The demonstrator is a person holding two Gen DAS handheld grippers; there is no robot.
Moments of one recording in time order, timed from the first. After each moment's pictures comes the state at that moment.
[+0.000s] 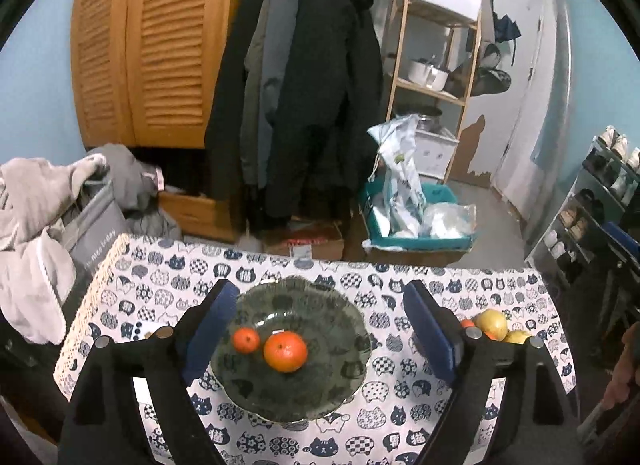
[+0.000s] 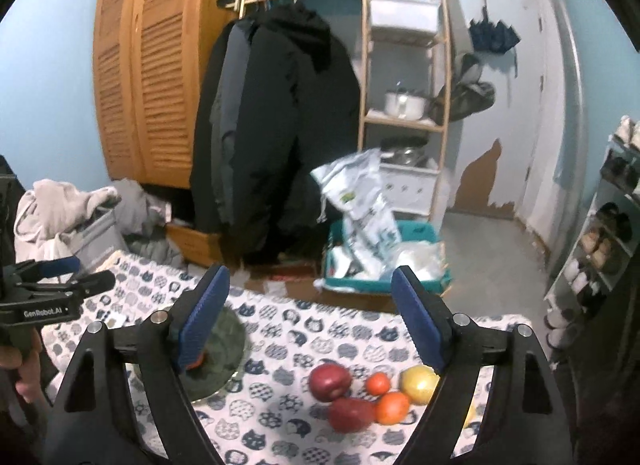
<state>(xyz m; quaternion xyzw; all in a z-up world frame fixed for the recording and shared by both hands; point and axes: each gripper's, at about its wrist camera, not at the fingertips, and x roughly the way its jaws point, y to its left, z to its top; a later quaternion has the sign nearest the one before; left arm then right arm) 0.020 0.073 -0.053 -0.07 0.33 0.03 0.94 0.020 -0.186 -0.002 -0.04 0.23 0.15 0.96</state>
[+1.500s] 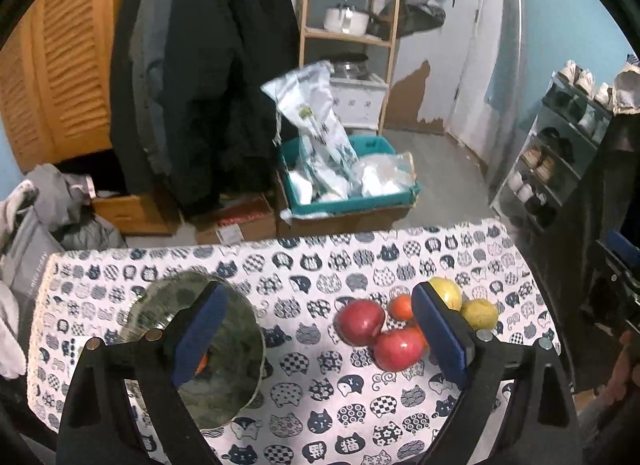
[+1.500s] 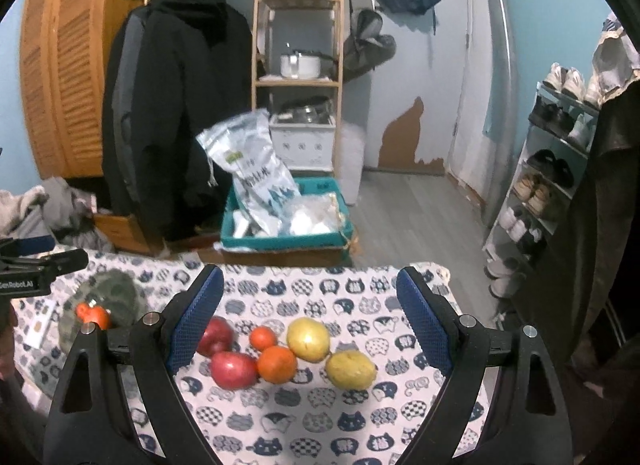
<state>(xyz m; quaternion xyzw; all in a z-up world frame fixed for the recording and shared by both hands) 0.081 -0.062 -0.086 -0.02 0.40 -0.07 0.91 0.023 -0.325 -0.045 -0.02 0.29 0.02 0.96</state>
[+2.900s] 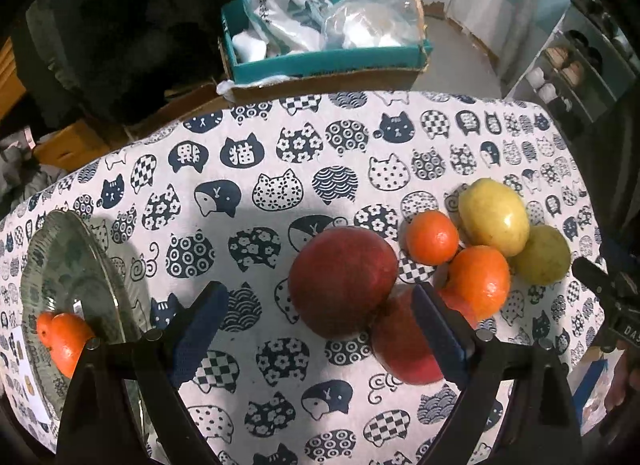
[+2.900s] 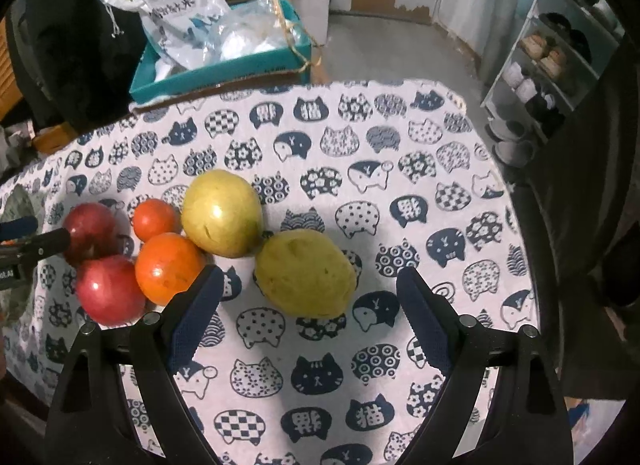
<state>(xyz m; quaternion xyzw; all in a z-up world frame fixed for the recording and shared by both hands) 0.179 -0.138 -0.265 0.02 0.58 -0.09 0.81 0.108 -0.391 -0.231 0.02 0.54 -0.02 0.84</state>
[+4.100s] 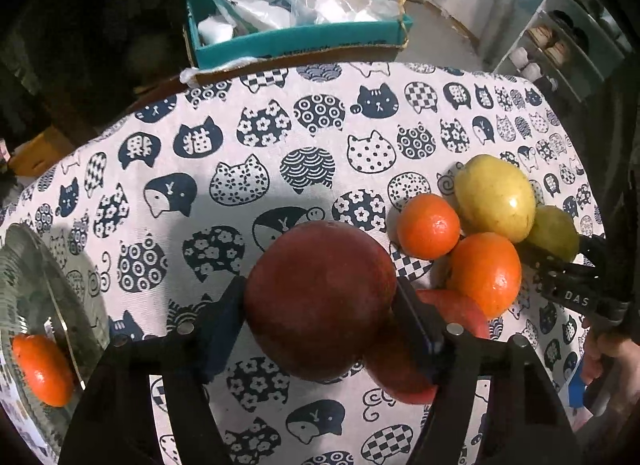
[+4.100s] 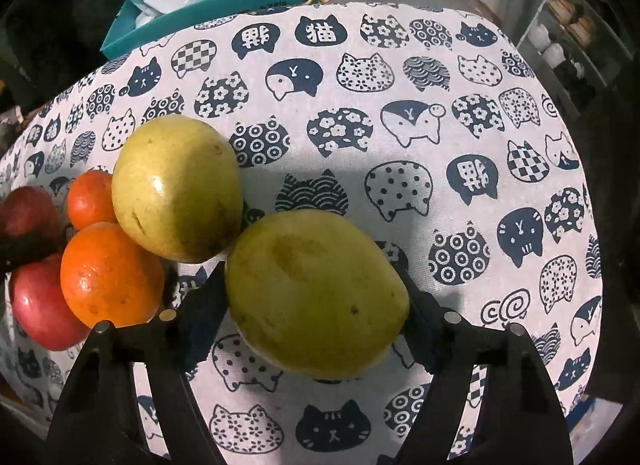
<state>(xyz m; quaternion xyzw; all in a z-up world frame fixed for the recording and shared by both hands) 0.183 -0.150 -0.291 0.03 0.59 -0.13 0.80 0.158 -0.381 -0.312 0.03 0.59 -0.01 0.80</state>
